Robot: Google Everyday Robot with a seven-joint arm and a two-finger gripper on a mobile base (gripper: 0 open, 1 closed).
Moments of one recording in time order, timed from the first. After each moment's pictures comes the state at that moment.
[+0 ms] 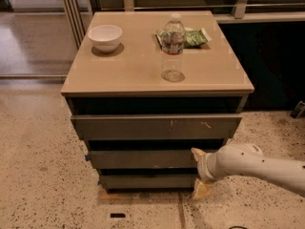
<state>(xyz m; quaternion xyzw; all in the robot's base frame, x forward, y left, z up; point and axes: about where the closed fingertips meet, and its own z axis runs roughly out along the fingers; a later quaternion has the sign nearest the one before) 0.504 -0.163 0.471 -0.67 0.71 0.04 0.23</state>
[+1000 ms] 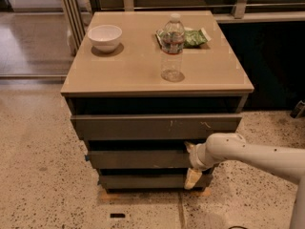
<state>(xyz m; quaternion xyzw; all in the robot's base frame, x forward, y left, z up) 0.563 -0.149 0.432 -0.67 0.71 0.06 0.23</state>
